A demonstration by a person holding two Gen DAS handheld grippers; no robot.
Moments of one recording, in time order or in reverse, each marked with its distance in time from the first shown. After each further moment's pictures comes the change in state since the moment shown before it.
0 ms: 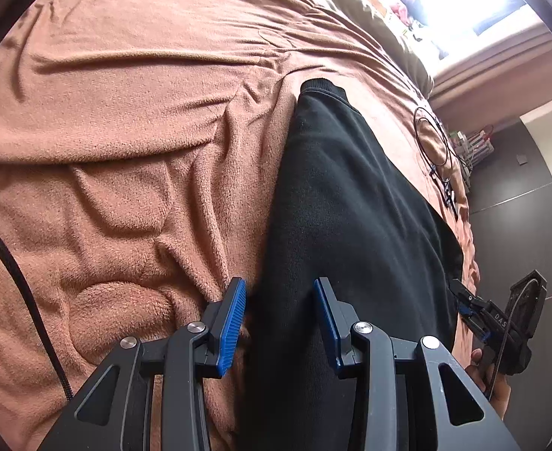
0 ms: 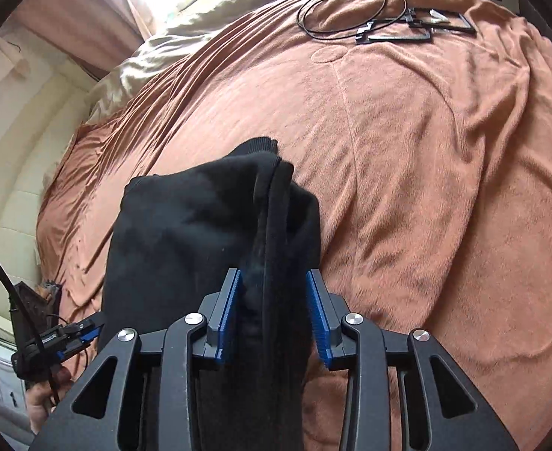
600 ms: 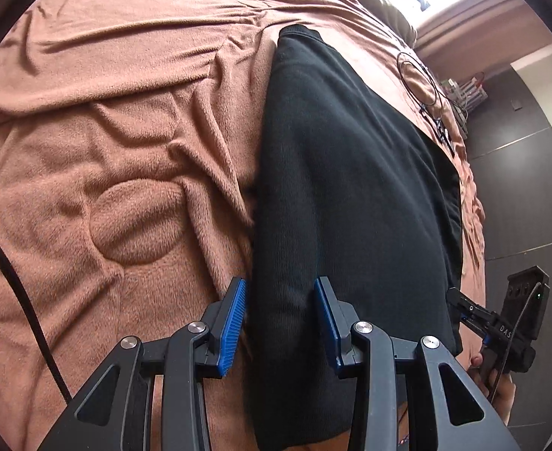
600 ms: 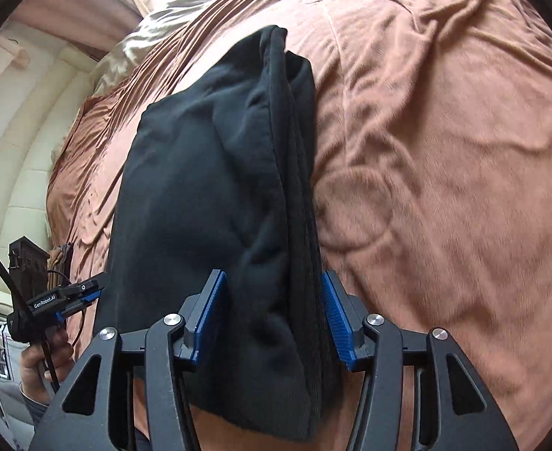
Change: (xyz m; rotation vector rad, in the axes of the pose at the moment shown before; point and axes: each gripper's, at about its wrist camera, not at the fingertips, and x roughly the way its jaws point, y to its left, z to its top) left arm -0.021 -0.005 -0.049 0.131 0.135 0.030; right arm -0.035 -0.013 -0.071 0.046 0.101 0.013
